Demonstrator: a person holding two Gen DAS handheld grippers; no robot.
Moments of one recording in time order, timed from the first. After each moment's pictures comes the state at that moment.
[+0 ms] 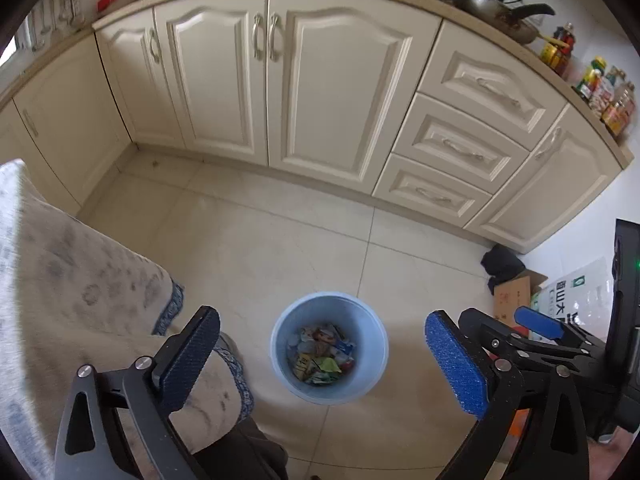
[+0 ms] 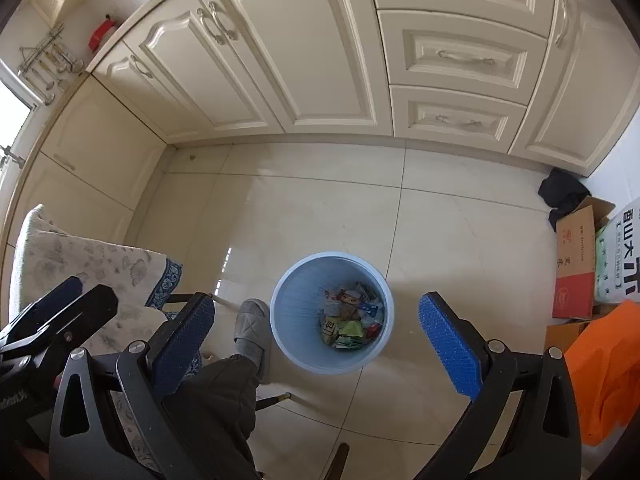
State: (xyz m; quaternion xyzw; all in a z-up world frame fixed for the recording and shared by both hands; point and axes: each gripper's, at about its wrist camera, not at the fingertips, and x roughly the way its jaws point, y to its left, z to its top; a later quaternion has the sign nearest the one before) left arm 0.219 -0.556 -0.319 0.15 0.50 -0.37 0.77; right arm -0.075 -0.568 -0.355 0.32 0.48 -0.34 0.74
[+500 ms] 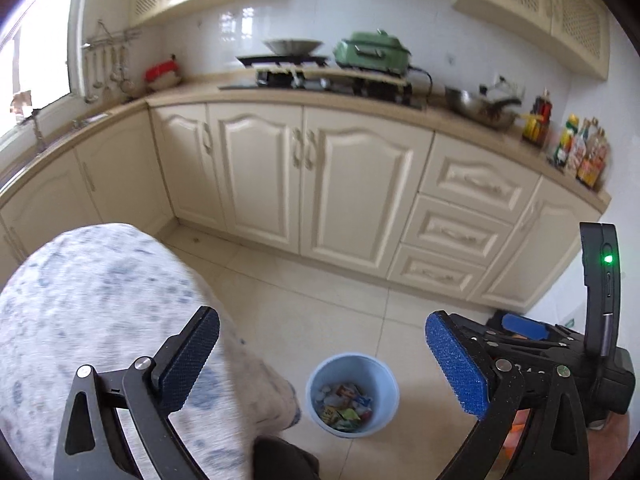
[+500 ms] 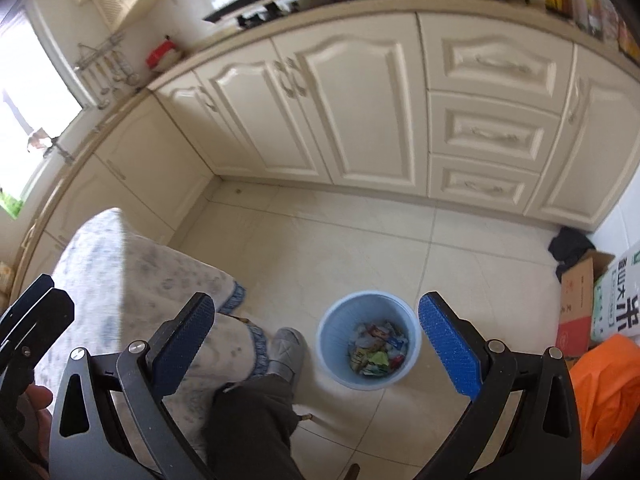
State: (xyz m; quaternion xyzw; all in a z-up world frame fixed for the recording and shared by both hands) left arm 0.126 -0.360 -0.188 0.08 0.36 -0.36 0.86; right arm -0.050 -0.488 -0.241 0.26 0.41 -0.30 0.82
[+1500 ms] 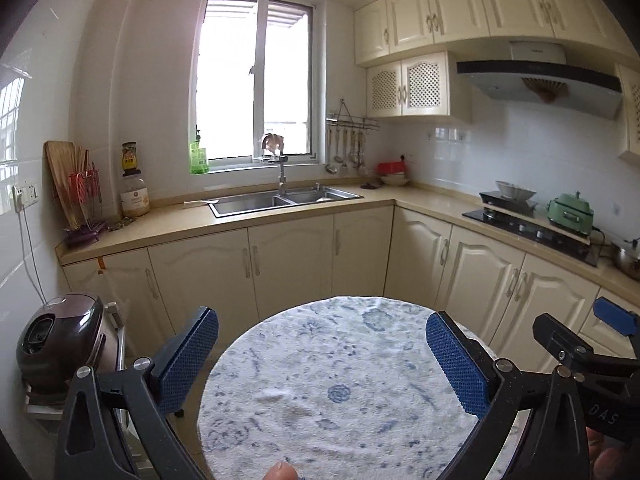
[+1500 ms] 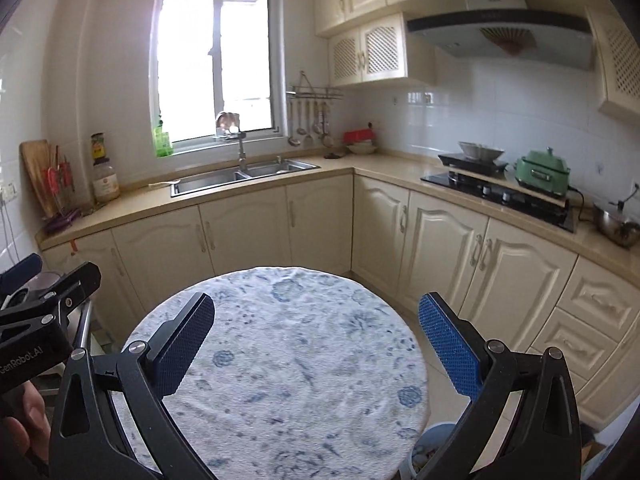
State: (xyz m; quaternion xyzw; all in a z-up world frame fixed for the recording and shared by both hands) left arm -0.112 0.013 -0.065 -0.01 0.21 -0.04 0.98; right arm 0.069 -0.124 -0.067 0.01 0.27 -0.11 0.96
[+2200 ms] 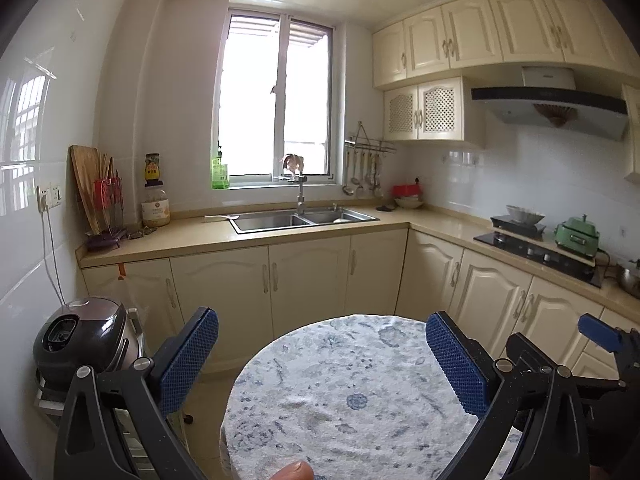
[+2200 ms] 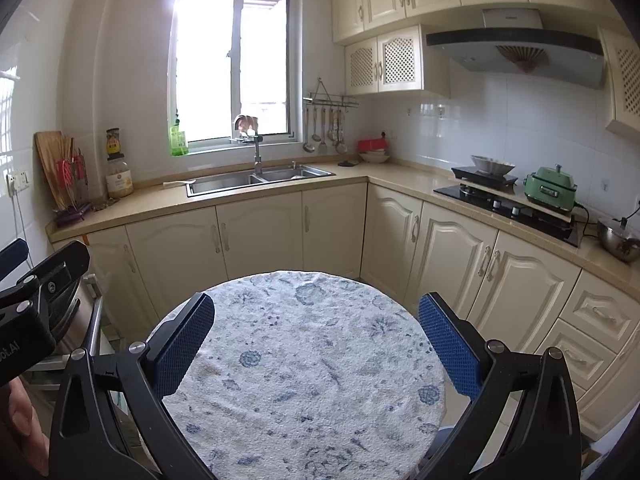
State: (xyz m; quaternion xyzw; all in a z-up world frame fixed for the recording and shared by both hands) left arm -0.124 0.032 -0.049 -0.02 0.18 -0.02 0.98; right arm 0.058 -0.088 -0.059 0.00 0.26 -0.10 0.96
